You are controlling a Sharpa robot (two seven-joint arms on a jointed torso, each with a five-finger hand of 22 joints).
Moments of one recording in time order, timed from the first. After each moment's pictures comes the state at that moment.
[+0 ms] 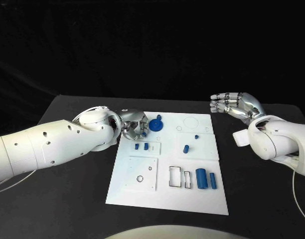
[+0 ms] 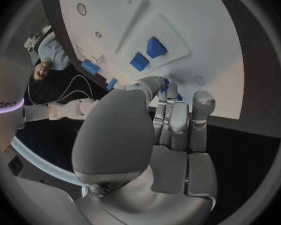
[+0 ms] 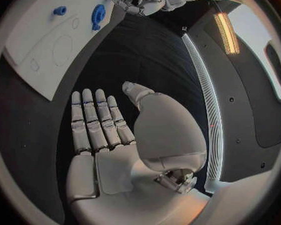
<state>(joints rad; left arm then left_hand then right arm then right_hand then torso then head) 1.19 -0.74 -0.06 1.40 -1.47 -0.10 -0.06 1.55 -0.22 0.50 0.21 0.36 0.92 0.14 0.45 0.31 1.00 0.08 0.56 0.17 1.36 0.01 1.38 1.02 0.14 1.12 0.11 1.24 1.07 1.24 -0.89 -0.17 1.41 -0.29 -0.45 0.38 1.25 -0.10 0.40 0.10 0.24 0.76 0.20 0.17 0.33 0.83 0.22 0.38 0.07 0.77 0.20 0.33 0.21 0.16 0.70 0.29 0.07 0.36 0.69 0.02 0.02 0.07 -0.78</state>
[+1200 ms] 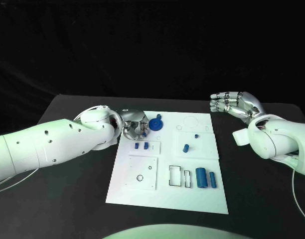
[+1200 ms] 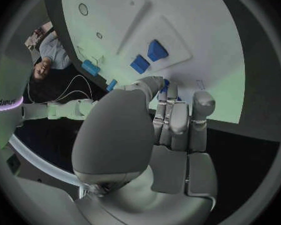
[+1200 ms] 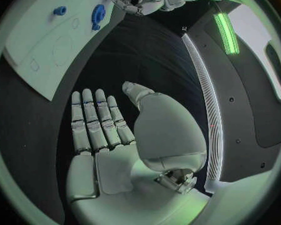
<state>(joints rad) 1.19 -0.72 -0.06 1.38 -1.46 -0.07 -0.06 1.55 -0.22 0.50 0.21 0.36 0.93 0.14 0.44 0.31 1.00 0.08 0.55 0.17 1.36 0.01 1.38 1.03 0.14 1.13 0.11 1.24 1.08 1.24 -0.88 -0.17 1.41 -0.29 -0.45 0.38 1.25 -0.10 0.40 0.10 0.24 0.76 0.20 0.17 0.32 0.83 0.22 0.38 0.07 0.77 0.20 0.34 0.21 0.16 0.70 0.29 0.07 0.35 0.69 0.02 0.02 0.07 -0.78</state>
